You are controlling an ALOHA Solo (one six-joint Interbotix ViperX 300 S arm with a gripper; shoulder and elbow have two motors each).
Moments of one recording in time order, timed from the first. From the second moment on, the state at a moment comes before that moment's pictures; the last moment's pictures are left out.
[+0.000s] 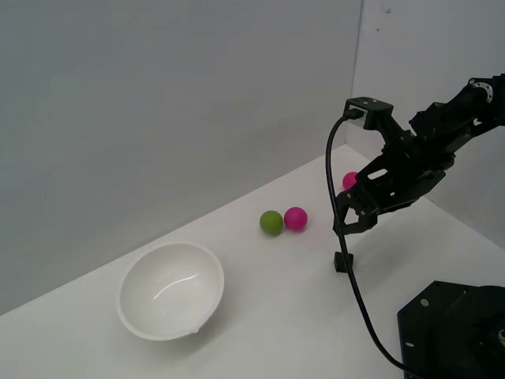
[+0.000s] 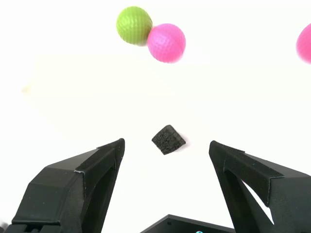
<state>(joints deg) 7.6 126.6 126.3 147.7 147.7 -20.5 53.1 16.2</state>
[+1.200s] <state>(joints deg) 1.0 106.7 106.2 147.5 147.5 -20.0 48.8 16.9</state>
